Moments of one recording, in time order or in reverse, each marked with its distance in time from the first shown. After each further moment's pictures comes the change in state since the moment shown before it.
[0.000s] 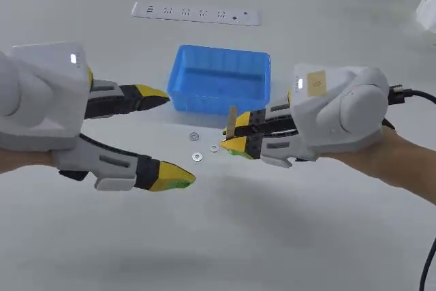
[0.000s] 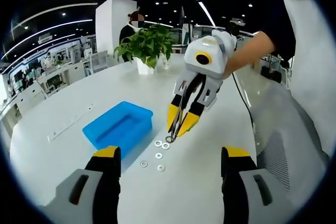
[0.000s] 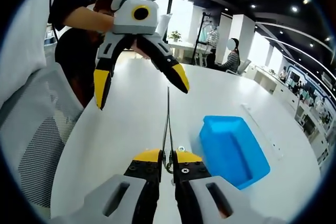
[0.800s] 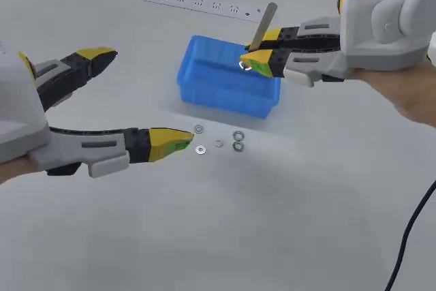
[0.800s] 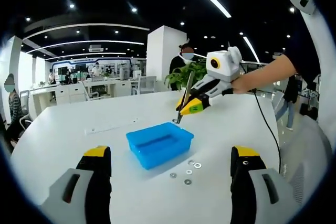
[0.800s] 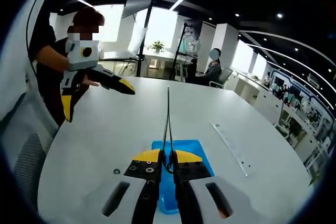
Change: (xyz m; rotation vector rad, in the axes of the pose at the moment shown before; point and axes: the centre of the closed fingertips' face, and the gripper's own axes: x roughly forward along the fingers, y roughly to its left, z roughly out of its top) left arm -0.037 0.041 0.007 -0.156 -0.269 0.351; right arm -0.015 -0.100 0.045 0.013 -0.072 -0.147
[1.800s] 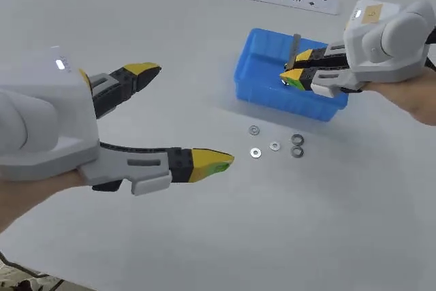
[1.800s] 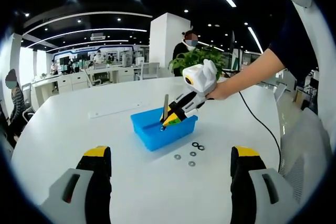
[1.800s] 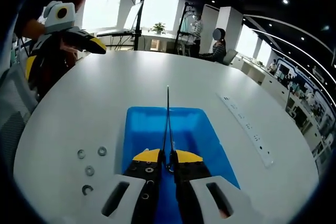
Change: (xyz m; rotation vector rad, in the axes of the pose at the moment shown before) left arm -0.010 0.007 -0.028 -0.011 0.121 0.021; right arm 0.079 -0.013 -0.076 0.013 0.127 0.039
